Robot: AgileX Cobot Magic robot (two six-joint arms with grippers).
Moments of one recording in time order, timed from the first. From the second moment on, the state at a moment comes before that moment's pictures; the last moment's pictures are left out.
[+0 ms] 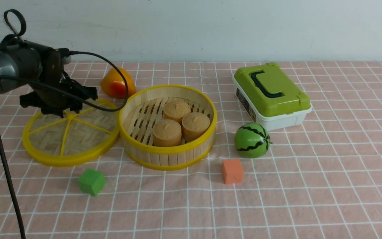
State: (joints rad) right arm -0.11 -0.01 0.02 0.01 0.39 0.10; left arm -0.05 2.10 -1.66 0.25 0.61 -0.47
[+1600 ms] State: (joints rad) right arm -0.11 -0.01 0.02 0.01 0.39 0.10; left arm -0.05 0.51 -0.28 0.15 0.01 -0.47
